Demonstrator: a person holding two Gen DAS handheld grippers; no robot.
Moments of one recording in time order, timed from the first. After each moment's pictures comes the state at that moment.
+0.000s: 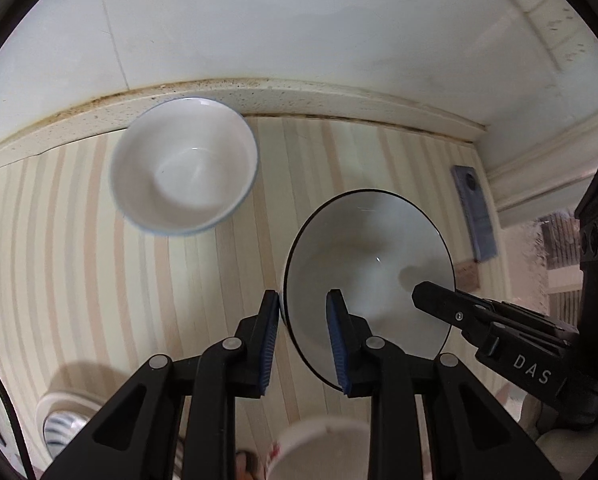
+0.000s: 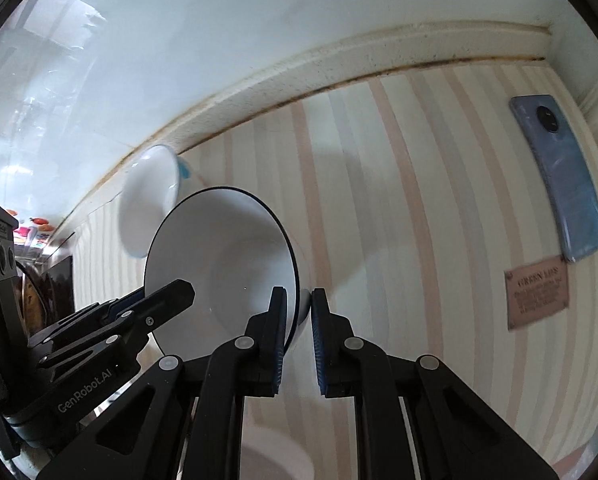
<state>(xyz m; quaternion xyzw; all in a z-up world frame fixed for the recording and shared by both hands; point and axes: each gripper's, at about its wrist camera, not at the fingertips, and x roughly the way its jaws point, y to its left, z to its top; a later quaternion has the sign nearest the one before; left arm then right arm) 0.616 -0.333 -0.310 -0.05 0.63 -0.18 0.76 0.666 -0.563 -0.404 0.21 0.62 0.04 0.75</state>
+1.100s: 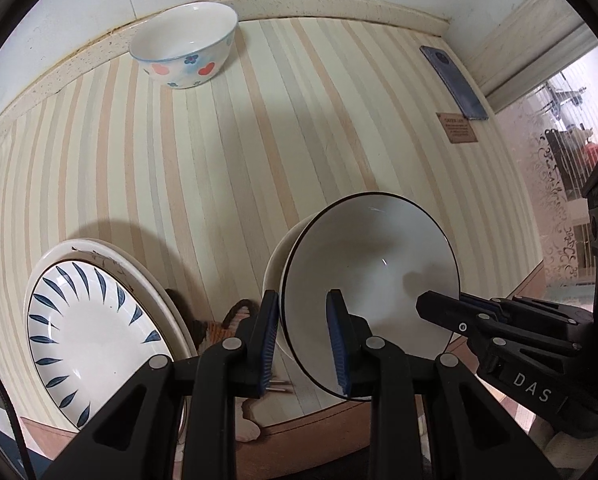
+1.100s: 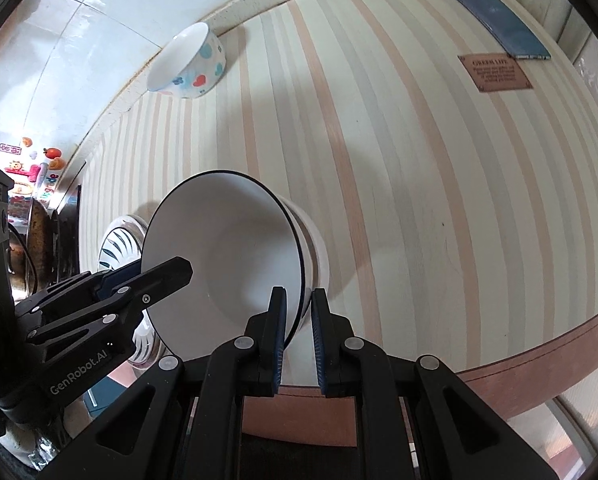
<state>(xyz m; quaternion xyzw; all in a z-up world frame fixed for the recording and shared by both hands) 0.475 -0.323 -0.328 0.04 0.65 -0.20 0.73 0.483 -0.529 -0.414 0.23 0.65 0.04 0.72</state>
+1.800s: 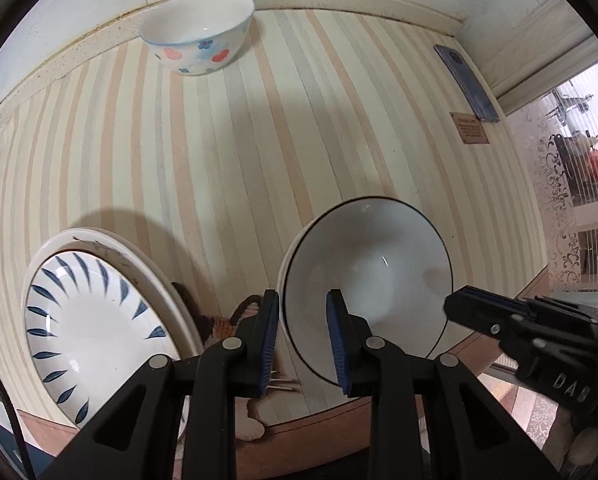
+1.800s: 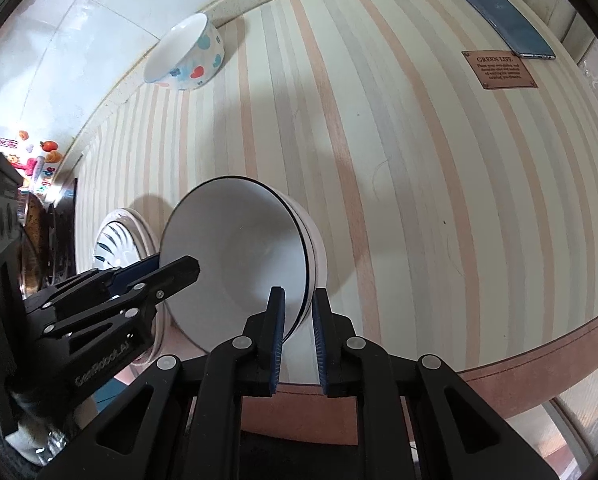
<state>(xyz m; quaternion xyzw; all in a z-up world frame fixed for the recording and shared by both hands) 0.480 -0.312 -0.331 0.03 0.66 -0.19 0.73 0.490 -0.529 -0.410 0.23 0.66 0.05 0.72</state>
